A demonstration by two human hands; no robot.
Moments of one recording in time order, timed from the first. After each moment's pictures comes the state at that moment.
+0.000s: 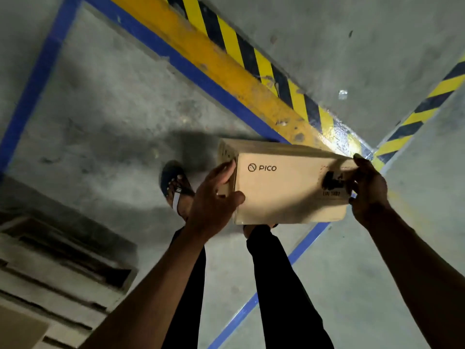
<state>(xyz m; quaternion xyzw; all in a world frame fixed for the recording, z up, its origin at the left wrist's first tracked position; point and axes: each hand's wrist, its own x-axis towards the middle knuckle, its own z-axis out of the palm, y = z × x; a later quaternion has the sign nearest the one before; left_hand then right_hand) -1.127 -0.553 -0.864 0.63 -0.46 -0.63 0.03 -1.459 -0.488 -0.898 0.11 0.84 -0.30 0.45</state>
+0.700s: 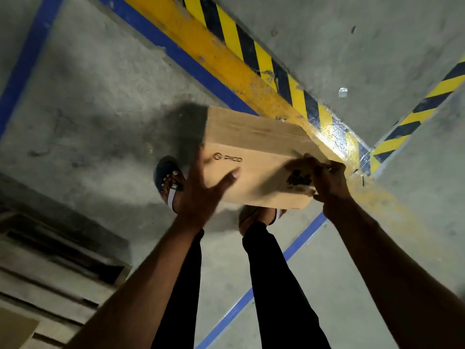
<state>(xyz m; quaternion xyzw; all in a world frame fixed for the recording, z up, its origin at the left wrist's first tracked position) -1.135 -0.577 -0.855 0.67 -0.38 -0.63 0.05 -1.396 -0.517 -0.909 0.00 0.86 -0.14 0.49</state>
